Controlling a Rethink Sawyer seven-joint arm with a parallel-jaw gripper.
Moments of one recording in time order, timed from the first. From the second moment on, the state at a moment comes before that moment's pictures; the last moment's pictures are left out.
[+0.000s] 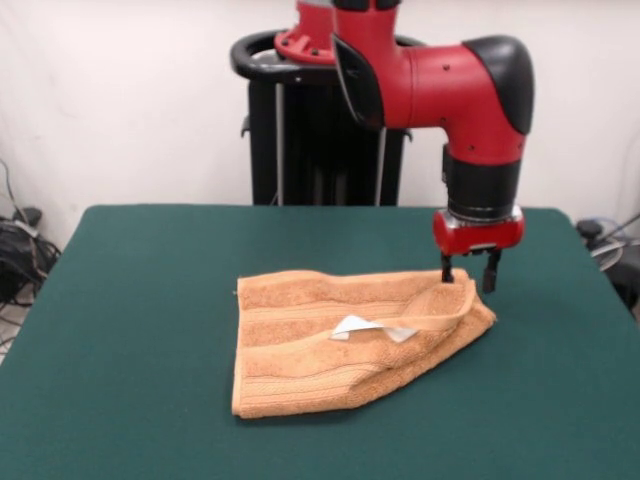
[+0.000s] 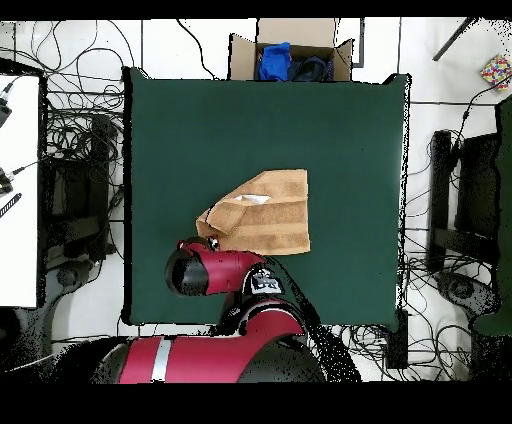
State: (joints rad) arm -0.07 -0.47 0.07 1.98 -0.08 -0.06 1.57
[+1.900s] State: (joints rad) arm -0.04 -0.56 0.07 1.89 -0.07 0.09 1.57
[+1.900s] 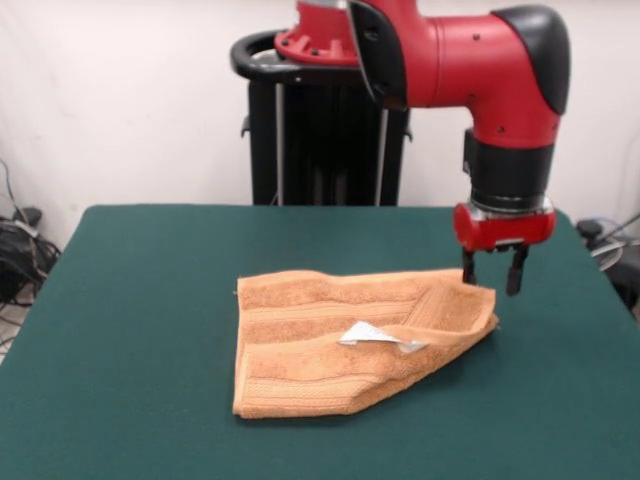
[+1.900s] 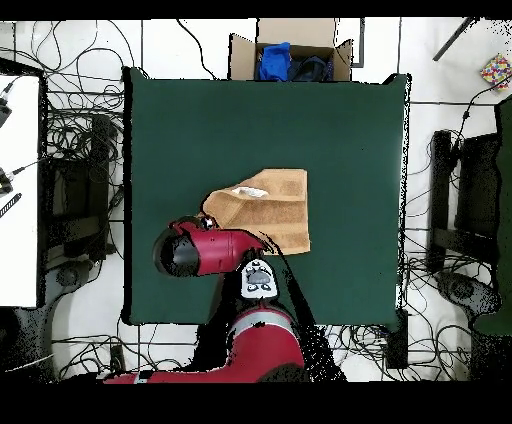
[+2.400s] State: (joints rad) arm -0.06 -0.57 0.07 1.89 -0.07 0.09 1.57
